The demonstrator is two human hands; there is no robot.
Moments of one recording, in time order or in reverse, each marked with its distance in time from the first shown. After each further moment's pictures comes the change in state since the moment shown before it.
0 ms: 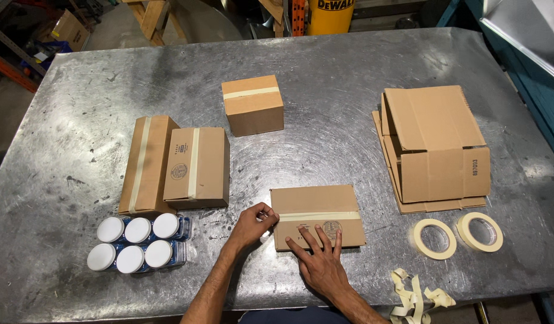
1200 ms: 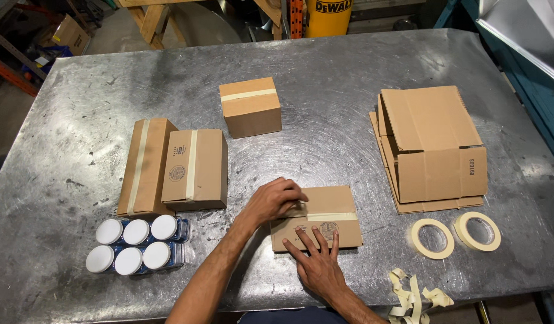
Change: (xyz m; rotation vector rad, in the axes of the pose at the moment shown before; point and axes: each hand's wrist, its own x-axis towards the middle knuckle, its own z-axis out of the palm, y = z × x) left_hand 0.059 0.052 0.008 0.641 -0.055 1.039; right_hand 0.000 -0.003 0.000 -0.013 0.020 -0.003
